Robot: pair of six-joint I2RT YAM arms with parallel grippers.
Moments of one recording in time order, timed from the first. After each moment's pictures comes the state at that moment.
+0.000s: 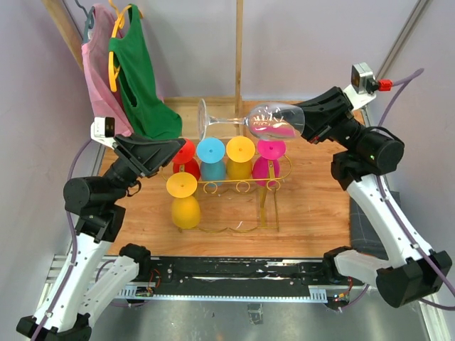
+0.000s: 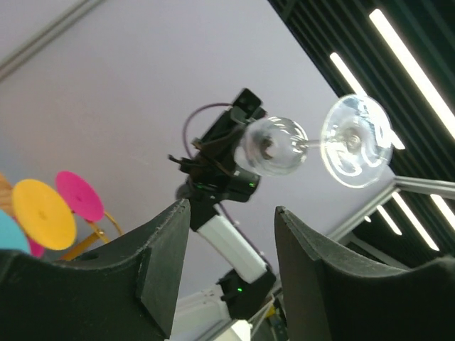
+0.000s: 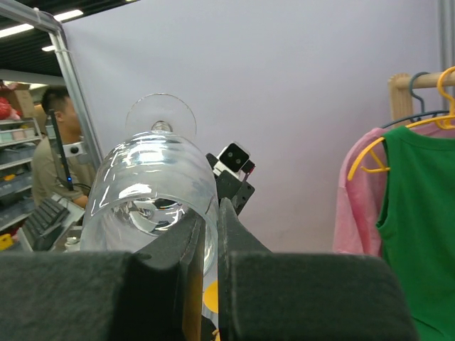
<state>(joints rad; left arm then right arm) -0.34 0.64 0.84 0.38 0.47 -1.38 0.34 1.11 1.16 0.99 -0.82 1.12</state>
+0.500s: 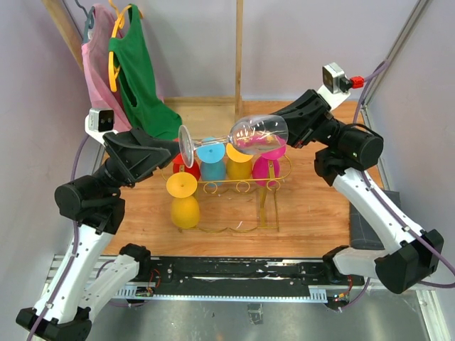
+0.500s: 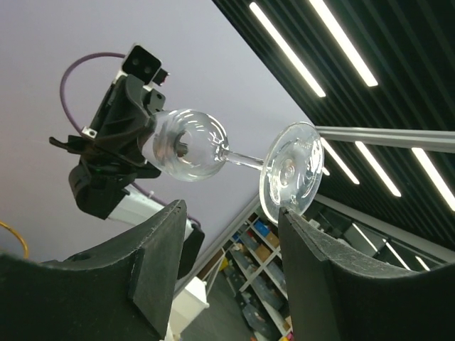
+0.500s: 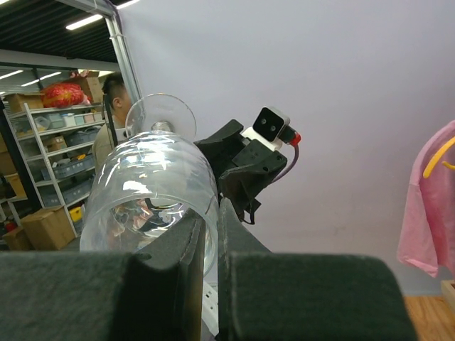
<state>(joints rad) -0.34 0.71 0.91 0.69 0.63 -1.61 0.48 1.23 1.20 1.14 -0.86 1.24</state>
